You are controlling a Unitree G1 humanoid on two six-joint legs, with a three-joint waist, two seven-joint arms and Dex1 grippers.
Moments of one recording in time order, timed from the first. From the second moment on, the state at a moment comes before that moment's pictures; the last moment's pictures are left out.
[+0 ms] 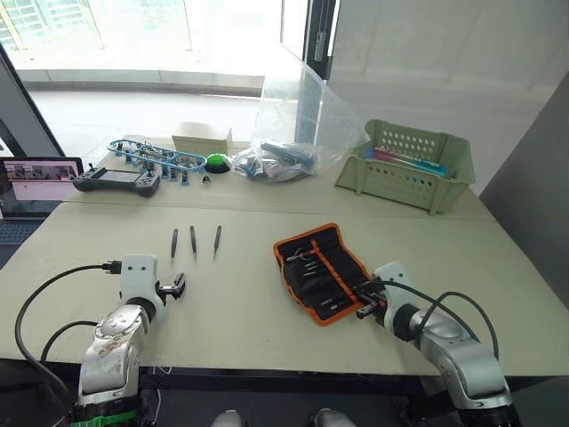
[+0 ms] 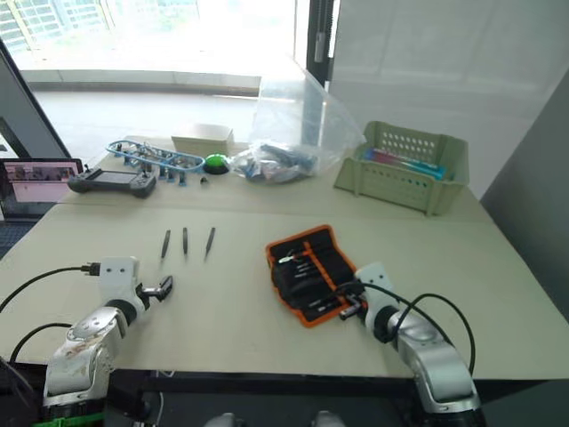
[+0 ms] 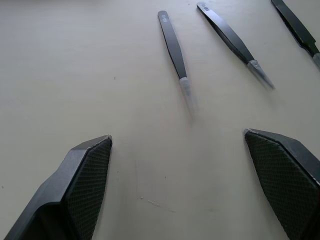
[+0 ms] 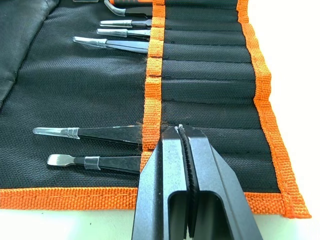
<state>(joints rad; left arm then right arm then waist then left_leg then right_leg) -0.19 0.32 0.31 -0.09 -0.12 0.67 -0.19 -0.09 -0.41 0.02 -0.31 0.23 0.75 0.42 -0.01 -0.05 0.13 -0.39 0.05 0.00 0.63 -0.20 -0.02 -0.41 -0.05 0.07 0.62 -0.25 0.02</state>
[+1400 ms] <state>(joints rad) -0.40 0.48 0.15 0.01 -0.09 0.42 -0.26 -0.09 -0.41 0.01 -0.33 0.23 0.75 0.41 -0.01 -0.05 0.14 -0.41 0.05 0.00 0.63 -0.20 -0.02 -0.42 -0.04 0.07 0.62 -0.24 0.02</state>
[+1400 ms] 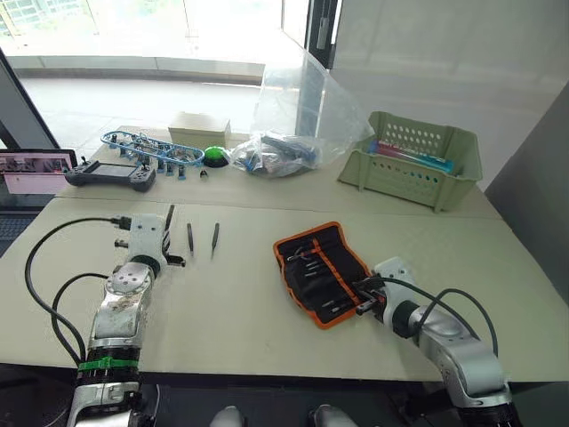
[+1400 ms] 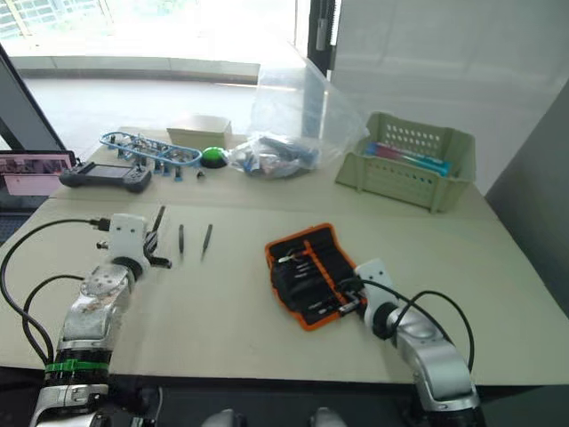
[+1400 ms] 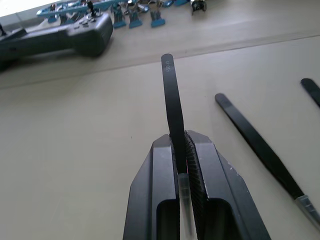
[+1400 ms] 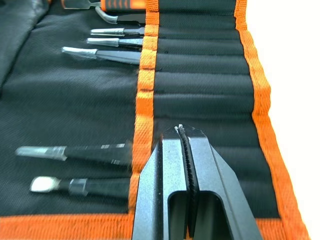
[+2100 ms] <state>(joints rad) -0.78 0.58 -0.46 -0.22 -0.29 0.97 -0.85 -0.05 -0.38 0.01 -0.38 0.23 0.75 0.38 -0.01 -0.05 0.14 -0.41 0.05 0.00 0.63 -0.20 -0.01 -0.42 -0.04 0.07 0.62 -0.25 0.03</state>
